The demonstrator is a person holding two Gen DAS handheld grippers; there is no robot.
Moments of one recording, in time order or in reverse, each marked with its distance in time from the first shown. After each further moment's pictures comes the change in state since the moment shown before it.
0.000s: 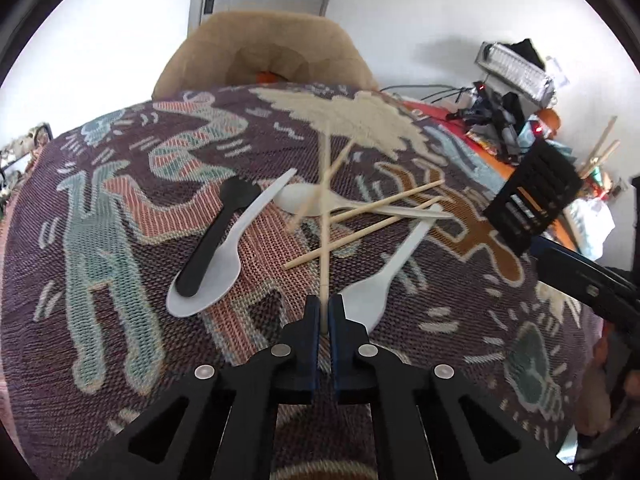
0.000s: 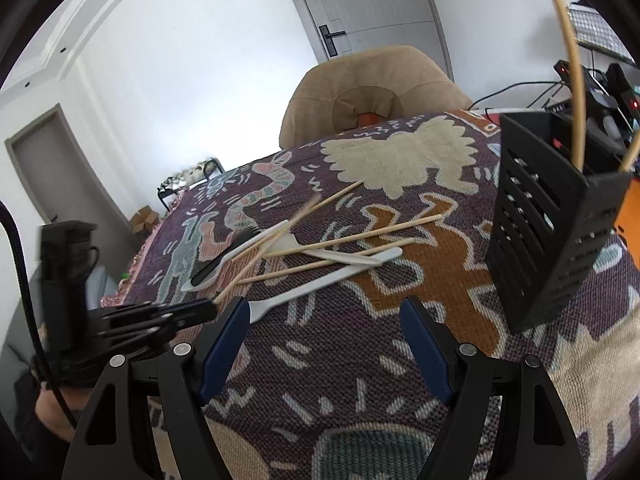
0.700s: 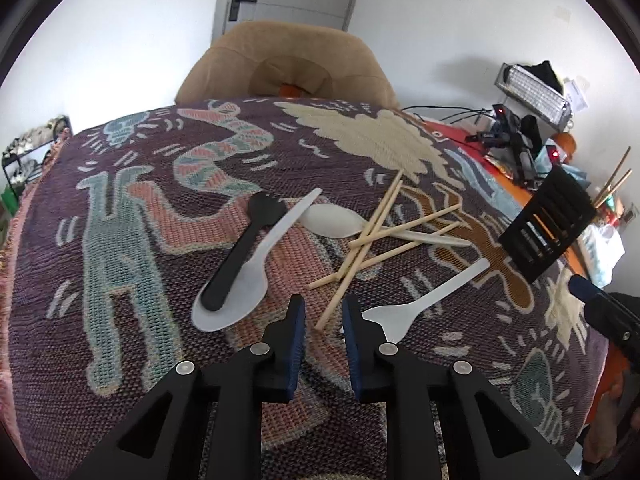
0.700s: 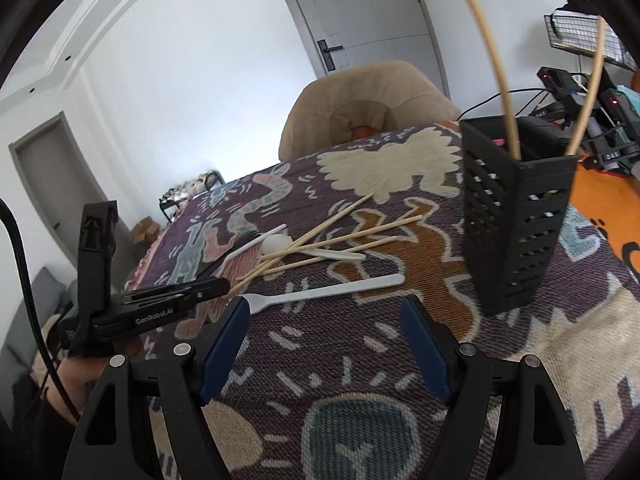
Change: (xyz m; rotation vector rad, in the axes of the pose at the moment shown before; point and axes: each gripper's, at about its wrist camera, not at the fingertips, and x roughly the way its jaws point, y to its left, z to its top) left arm 0.002 0.008 0.007 -0.059 -0.047 0.044; right arm -0.025 -0.011 -0.016 0.008 -0.052 0.007
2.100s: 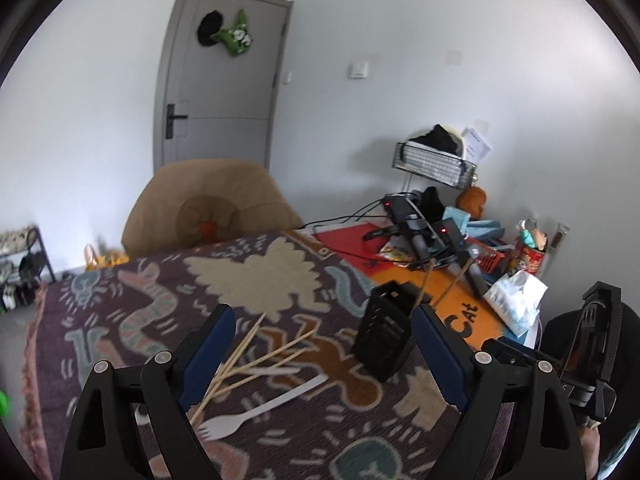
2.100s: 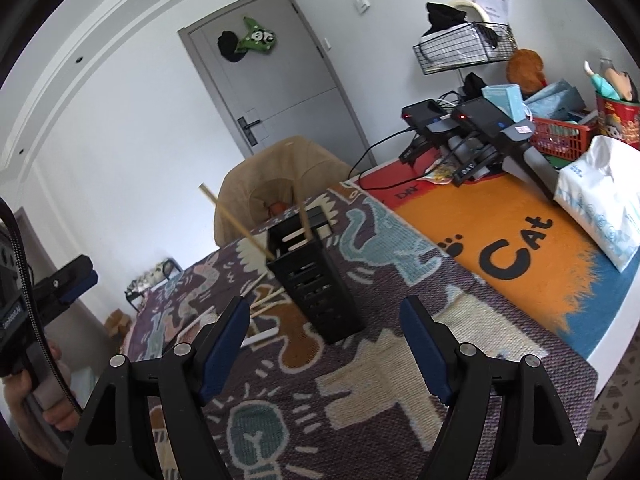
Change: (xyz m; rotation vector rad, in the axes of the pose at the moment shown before) left arm -0.123 -0.140 0.050 0.175 -0.334 -0.102; right arm -0.119 -0.091 -0.001 0.227 -0.234 -0.157
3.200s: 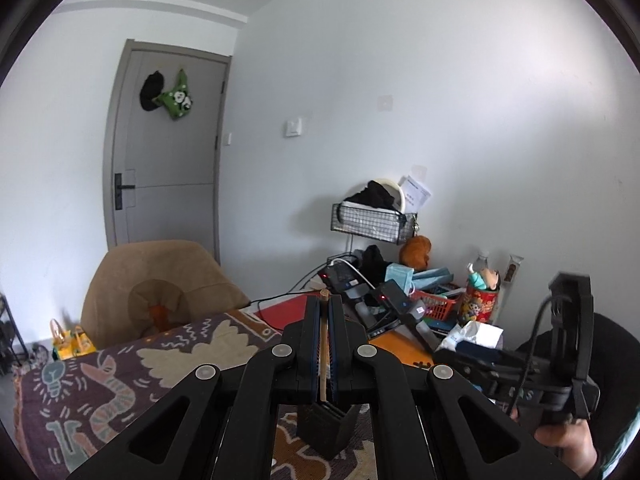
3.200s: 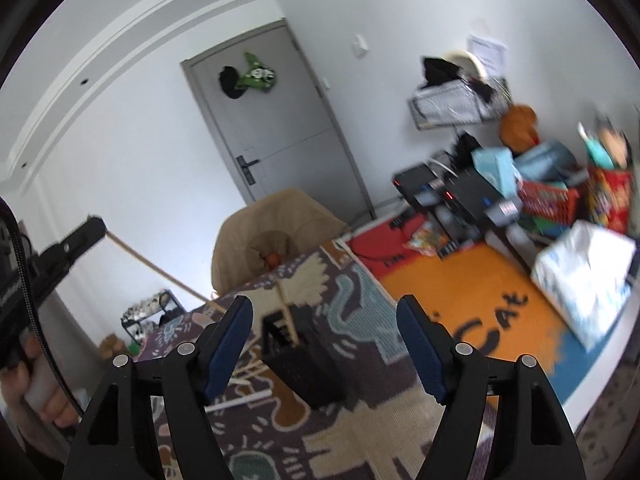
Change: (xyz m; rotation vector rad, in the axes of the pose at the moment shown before) left arm -0.005 -0.073 0.069 0.146 -0.186 -0.166; right arm -0.032 -0.019 0.063 0.004 -0.118 -0.023
